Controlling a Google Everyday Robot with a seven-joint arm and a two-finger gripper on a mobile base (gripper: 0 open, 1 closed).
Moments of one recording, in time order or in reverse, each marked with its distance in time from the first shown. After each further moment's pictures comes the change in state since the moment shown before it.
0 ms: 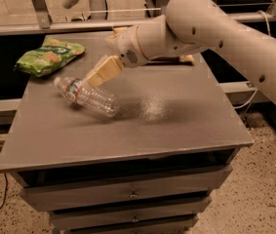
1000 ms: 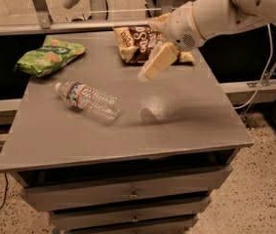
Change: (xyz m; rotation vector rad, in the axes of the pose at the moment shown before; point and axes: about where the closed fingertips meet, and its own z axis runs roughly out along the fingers) arm 0.029 -0.032 -0.121 0.052 0.146 -0.182
